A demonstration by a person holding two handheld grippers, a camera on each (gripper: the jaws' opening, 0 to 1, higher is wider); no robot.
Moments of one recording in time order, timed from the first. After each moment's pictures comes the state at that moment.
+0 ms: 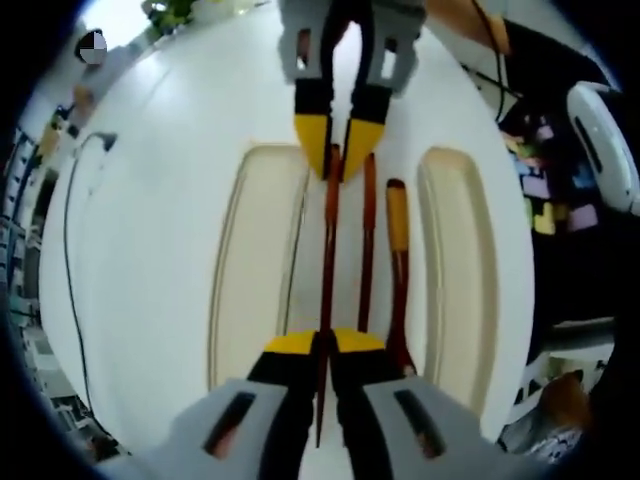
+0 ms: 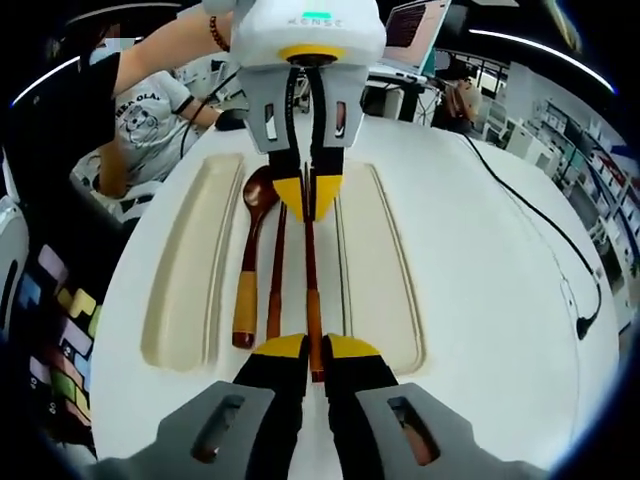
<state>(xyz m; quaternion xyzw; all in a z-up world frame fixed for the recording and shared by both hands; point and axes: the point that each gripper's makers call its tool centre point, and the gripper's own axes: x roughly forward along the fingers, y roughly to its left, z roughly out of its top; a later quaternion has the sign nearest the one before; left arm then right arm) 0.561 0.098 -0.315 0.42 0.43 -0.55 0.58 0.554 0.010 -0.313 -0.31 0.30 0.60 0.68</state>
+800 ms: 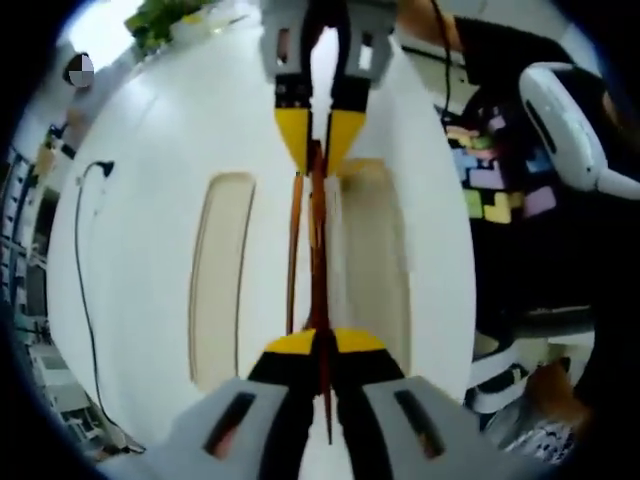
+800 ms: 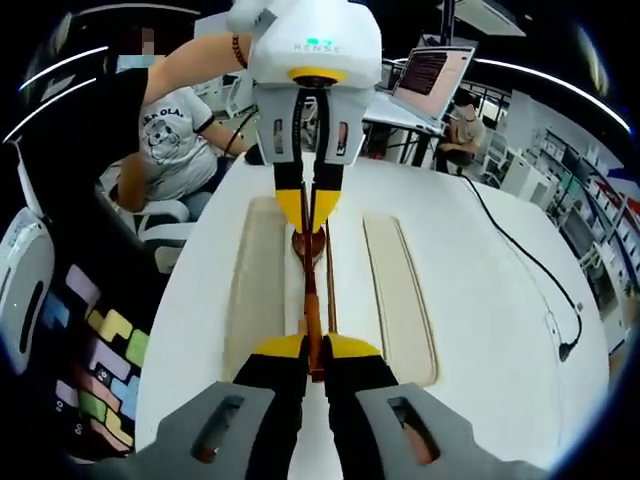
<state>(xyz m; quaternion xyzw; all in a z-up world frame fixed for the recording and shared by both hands) 0.498 0.111 -0.277 0.44 0.42 -0.57 0.56 0.499 0.025 -0.268 -0.30 0.26 0.62 0.68</state>
